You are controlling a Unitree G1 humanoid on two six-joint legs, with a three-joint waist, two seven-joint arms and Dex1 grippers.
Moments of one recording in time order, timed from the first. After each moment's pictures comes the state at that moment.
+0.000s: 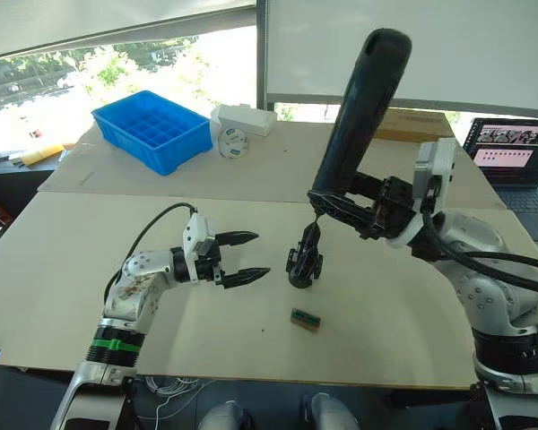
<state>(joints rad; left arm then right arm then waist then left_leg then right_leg) -0.46 0.46 -0.04 0.16 -0.43 0.16 -1.20 -0.53 -0.58 -0.06 -0.39 0.77 0.51 0.70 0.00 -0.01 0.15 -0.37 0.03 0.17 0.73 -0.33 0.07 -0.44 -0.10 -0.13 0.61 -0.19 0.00</state>
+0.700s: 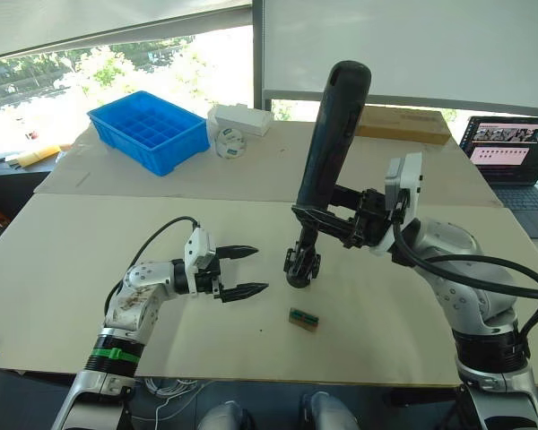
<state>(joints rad) -0.41 0.46 -0.07 0.16 -0.41 0.14 -1.23 -0.52 -0.52 -0.02 -0.36 0.69 0.51 0.75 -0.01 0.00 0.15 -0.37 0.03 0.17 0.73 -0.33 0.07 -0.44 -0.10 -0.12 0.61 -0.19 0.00</state>
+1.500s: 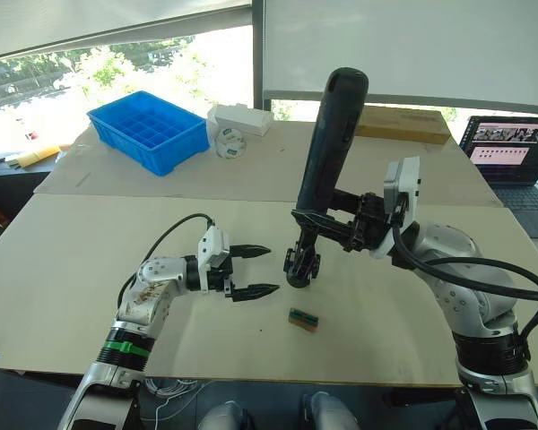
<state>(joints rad) -0.46 0.43 -0.11 0.17 -0.39 0.14 -1.24 -0.51 -0.52 -0.02 -0.37 0.69 0.53 0.75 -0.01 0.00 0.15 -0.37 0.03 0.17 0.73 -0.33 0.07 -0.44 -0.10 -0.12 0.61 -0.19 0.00</state>
